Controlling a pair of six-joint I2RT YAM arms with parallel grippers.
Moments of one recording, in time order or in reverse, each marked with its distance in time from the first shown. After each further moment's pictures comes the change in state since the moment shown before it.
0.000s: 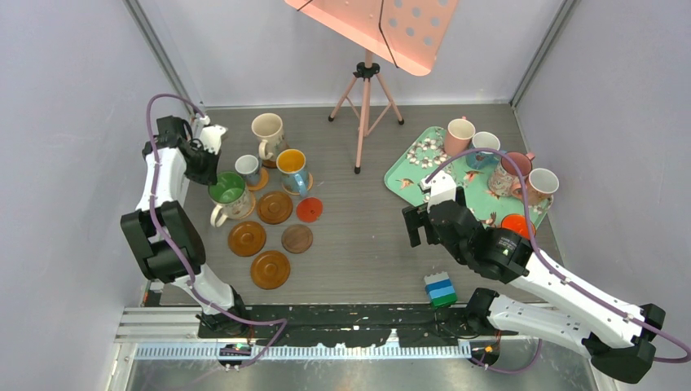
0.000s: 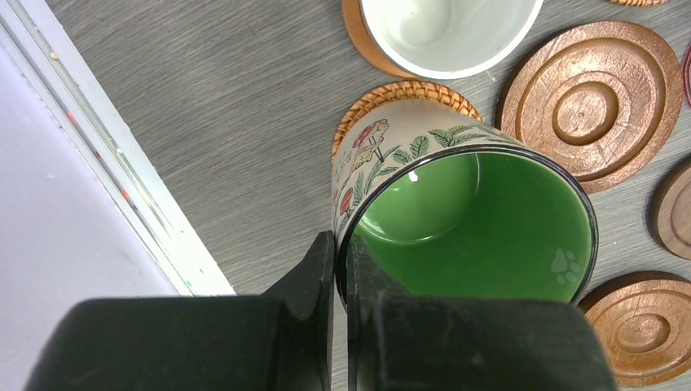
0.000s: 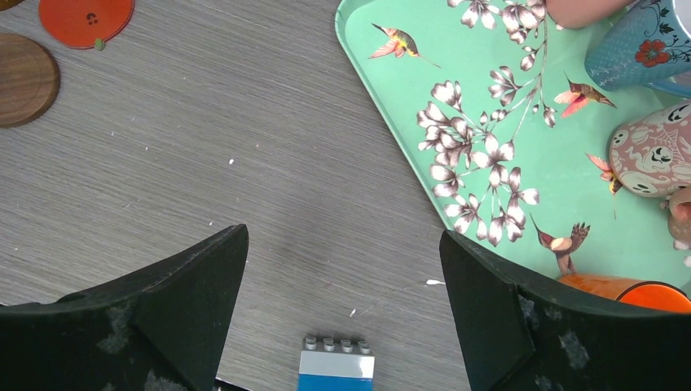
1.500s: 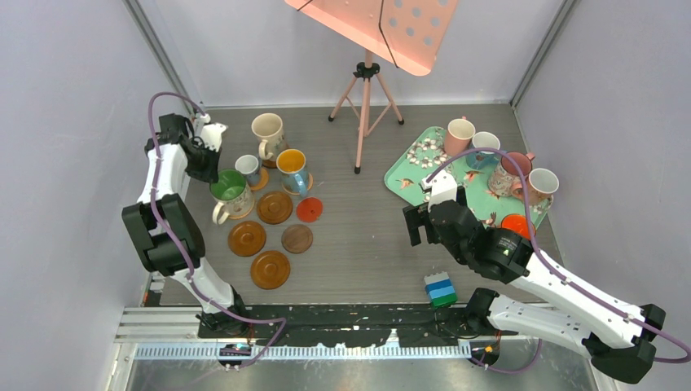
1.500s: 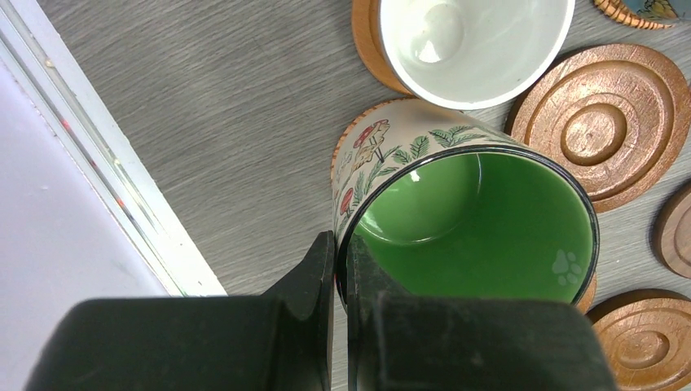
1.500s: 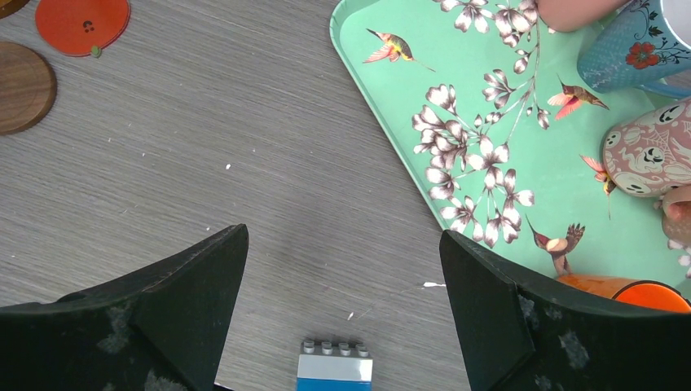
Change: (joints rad) left arm -0.008 0.056 0.038 0.014 -0.002 -0.026; right arm 0.000 -0.003 0.000 0.006 0.016 -0.001
